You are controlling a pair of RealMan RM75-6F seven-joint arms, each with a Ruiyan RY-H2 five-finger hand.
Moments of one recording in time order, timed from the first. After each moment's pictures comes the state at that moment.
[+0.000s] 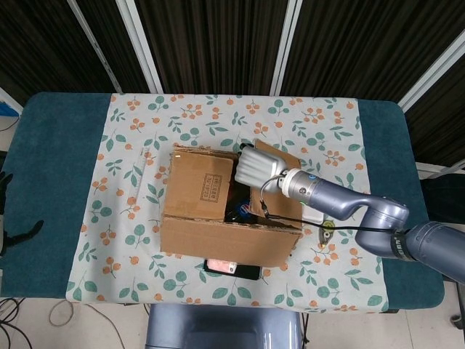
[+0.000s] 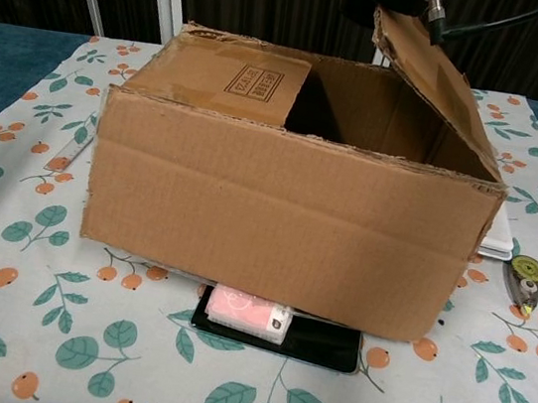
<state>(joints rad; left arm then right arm) -0.15 -1.16 -0.18 -1.63 1.26 1.45 -0.07 1.34 -0.99 0.09 -1.53 -1.67 0.49 -0.18</state>
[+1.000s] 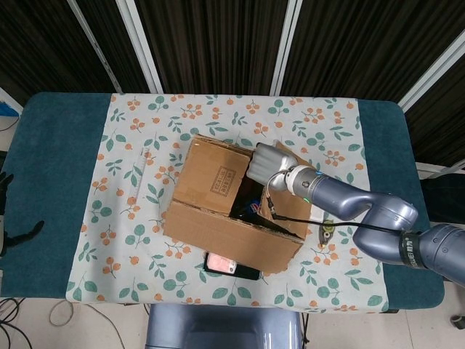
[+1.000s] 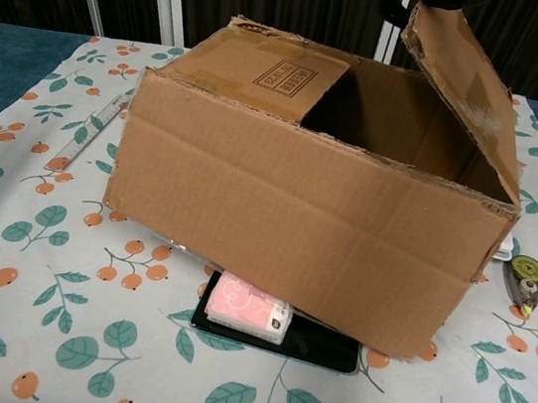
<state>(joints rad) -0.14 -1.15 -0.19 -1.64 1.27 1.44 -0.07 1.44 -0.86 0.11 -1.65 -1.36 0.17 -0.24</state>
